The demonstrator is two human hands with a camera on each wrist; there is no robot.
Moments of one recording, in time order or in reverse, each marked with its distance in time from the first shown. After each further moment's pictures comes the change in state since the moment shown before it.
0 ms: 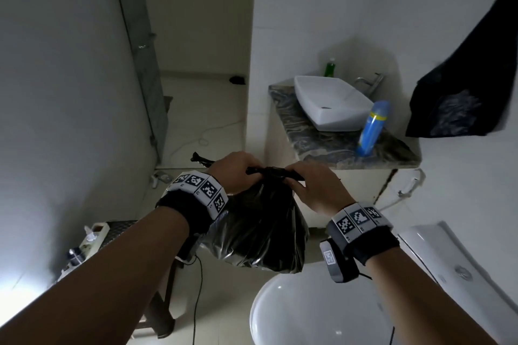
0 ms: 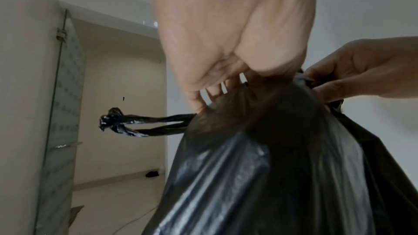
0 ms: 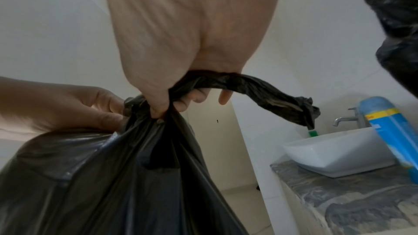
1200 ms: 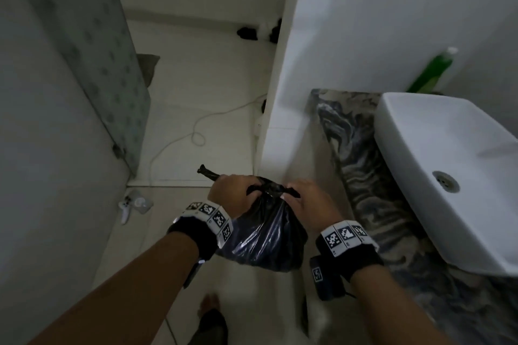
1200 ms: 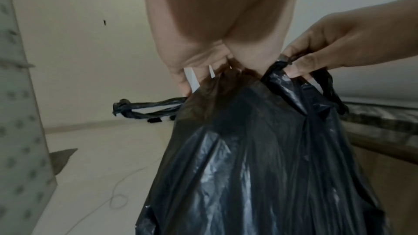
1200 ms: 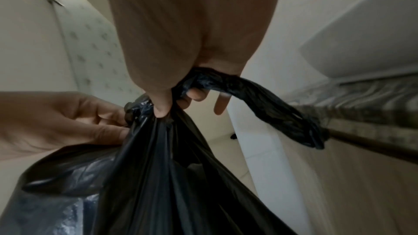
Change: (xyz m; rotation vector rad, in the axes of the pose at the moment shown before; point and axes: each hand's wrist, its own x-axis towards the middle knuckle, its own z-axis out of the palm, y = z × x) left_hand 0.552 -0.444 0.019 0.021 -0.041 -0.223; right_hand 0.640 0.263 0.263 0.178 -0.263 0.191
